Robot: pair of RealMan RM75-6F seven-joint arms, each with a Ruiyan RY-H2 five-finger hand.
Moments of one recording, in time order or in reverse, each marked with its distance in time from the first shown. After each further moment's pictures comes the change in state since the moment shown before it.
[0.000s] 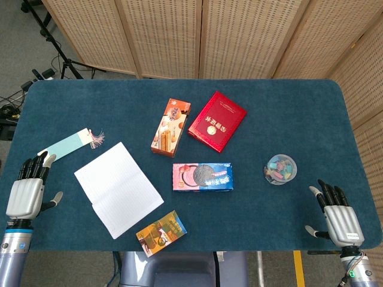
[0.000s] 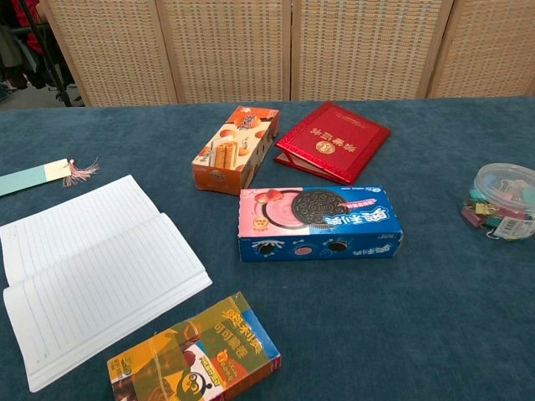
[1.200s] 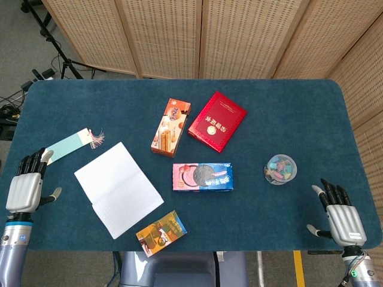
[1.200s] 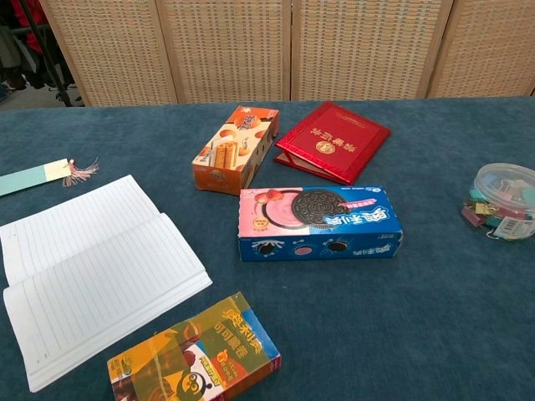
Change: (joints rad) left arm -0.034 -0.005 -0.045 0.027 -0.090 -0.061 -0.008; right arm -0.001 0.002 0.006 0.004 0.010 0.001 0.010
